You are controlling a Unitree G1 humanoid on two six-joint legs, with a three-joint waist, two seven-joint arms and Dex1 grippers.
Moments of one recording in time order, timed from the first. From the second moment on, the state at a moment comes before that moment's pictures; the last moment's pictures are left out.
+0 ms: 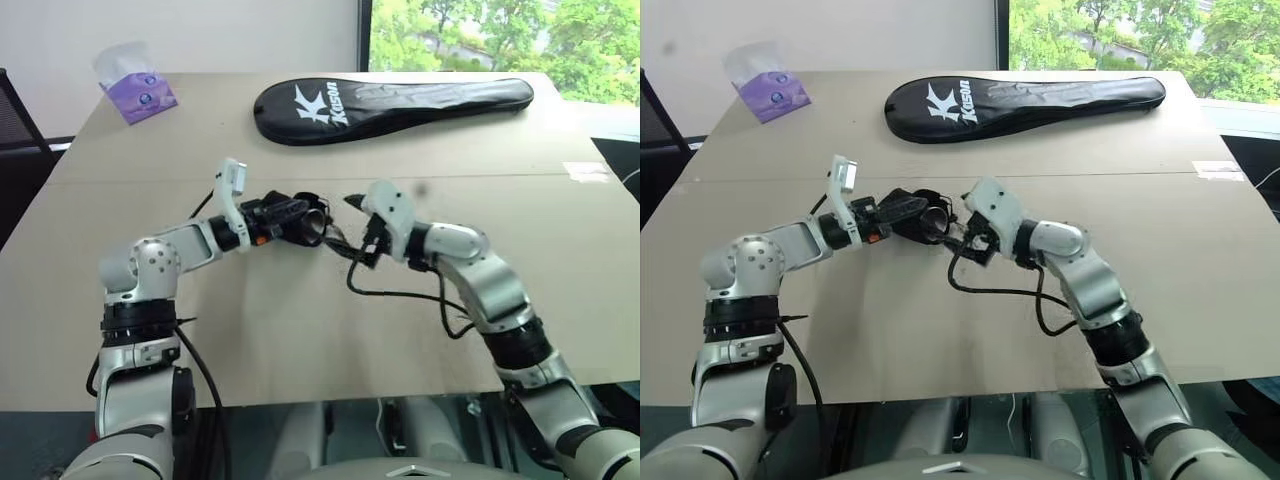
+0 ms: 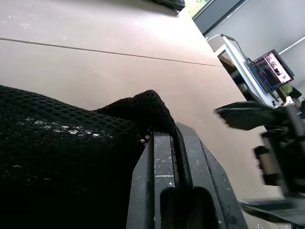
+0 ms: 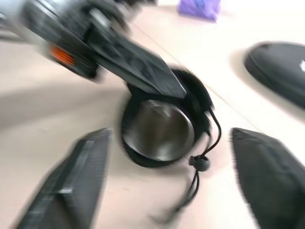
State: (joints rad) left arm -0.63 0.57 0.23 0.17 -0.78 1.06 -0.72; right arm -0.57 -0.23 0.27 -0.23 0.13 0.57 0.71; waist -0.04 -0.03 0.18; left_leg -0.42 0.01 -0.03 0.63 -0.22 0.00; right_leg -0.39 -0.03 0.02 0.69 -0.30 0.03
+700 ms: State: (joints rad) left arm -0.63 0.69 0.20 0.17 -0.71 1.02 -0.89; right arm -0.77 0.04 0.32 0.56 -0.03 0.26 0.50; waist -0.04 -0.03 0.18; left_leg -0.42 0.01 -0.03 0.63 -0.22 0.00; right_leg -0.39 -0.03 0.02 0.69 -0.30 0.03
